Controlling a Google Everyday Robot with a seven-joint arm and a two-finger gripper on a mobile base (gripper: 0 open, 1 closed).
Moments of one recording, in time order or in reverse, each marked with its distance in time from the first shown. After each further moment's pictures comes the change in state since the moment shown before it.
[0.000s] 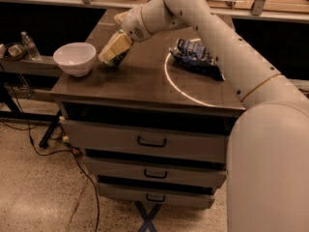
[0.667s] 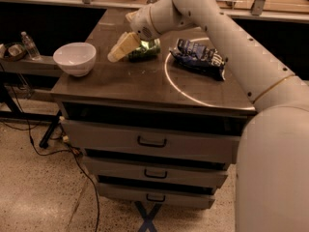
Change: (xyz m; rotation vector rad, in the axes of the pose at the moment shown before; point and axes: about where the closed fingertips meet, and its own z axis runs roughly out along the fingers) arm 0.016 -0.013 -0.024 0.070 0.041 0.036
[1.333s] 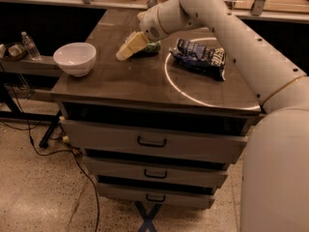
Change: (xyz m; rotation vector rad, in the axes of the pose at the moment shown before) arm 0.019 -0.019 -0.017 0.082 0.048 0.030
